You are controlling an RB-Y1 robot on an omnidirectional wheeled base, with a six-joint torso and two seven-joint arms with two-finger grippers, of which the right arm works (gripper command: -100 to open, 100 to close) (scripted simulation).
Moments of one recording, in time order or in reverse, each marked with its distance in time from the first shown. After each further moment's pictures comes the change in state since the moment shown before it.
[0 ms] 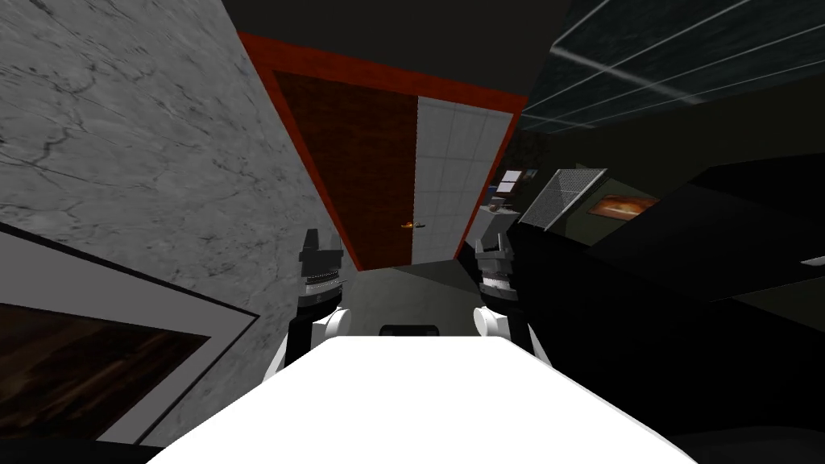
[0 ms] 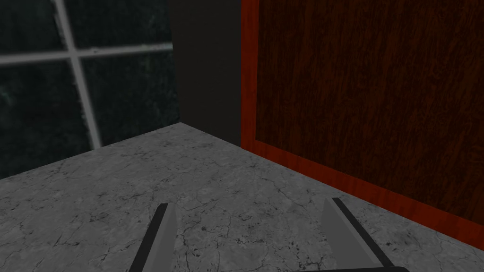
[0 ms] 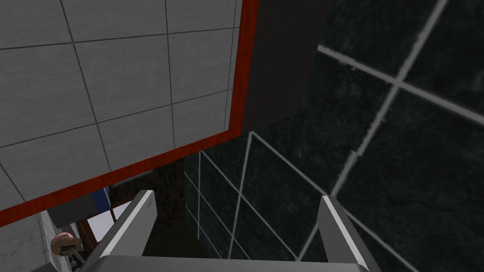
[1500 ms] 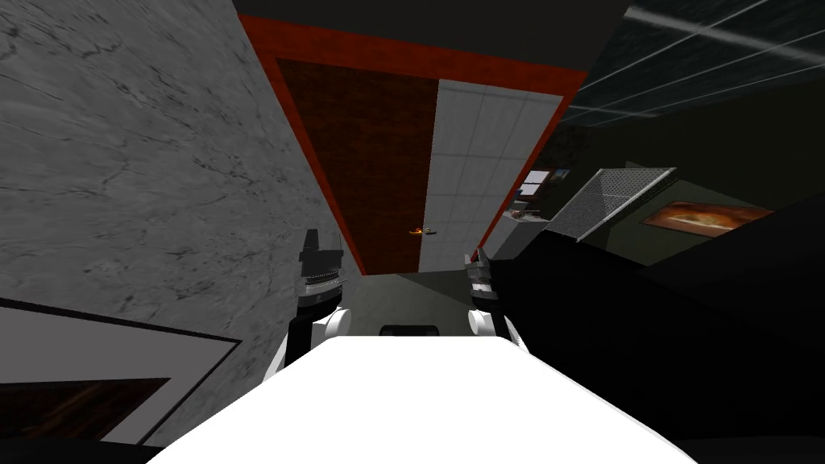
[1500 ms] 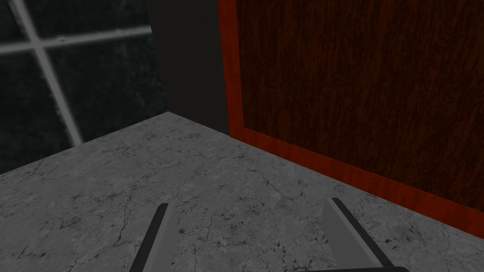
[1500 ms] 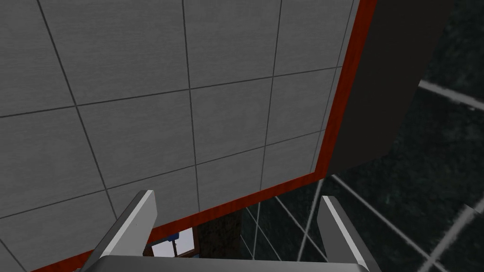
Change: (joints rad) arm -0.096 -0.076 -0.019 0.390 -0.012 -0.103 -0.024
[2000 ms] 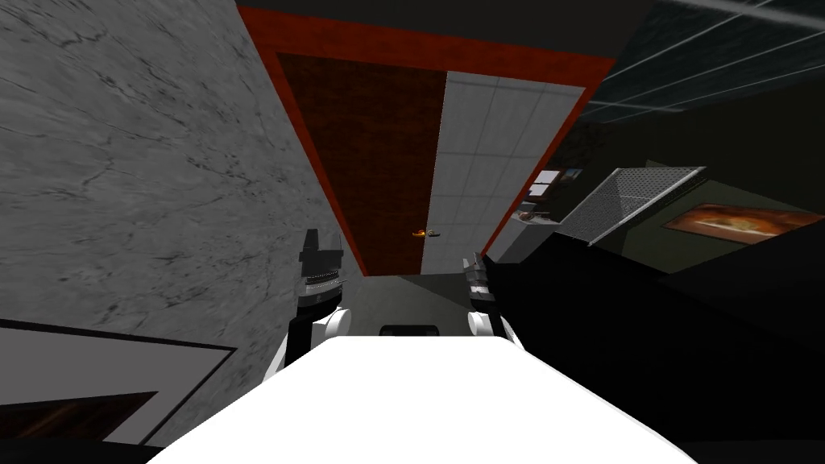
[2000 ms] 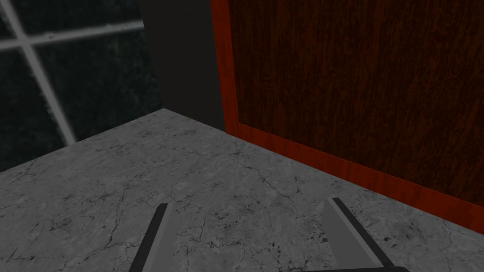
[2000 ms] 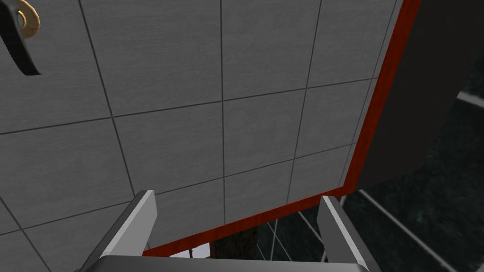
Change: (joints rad) arm -0.032 -0.021 -0.005 0.129 -0.003 -0.034 -0.008
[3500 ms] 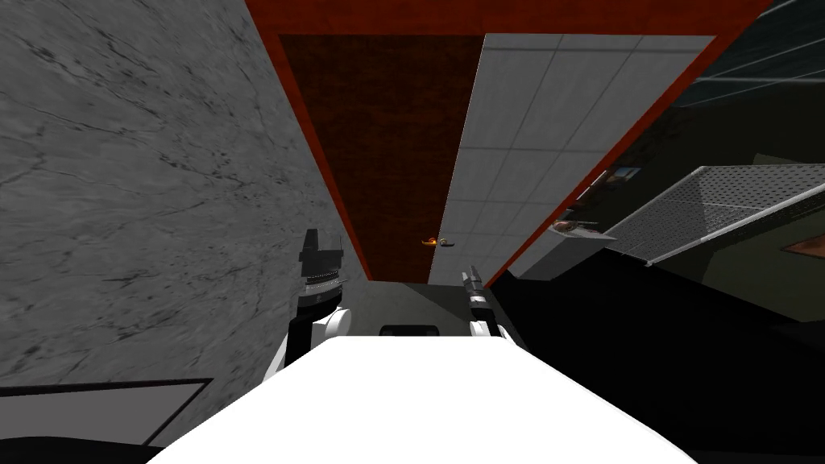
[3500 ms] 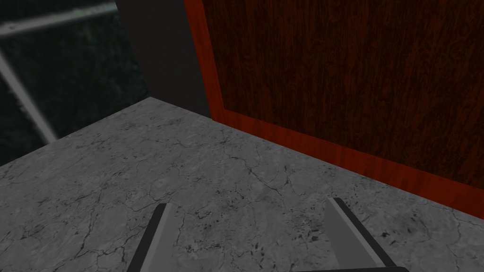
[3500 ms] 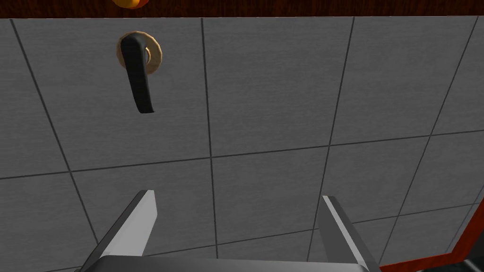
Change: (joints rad) arm -0.105 -0.066 -0.016 0.433 -0.010 -0.116 -0.024
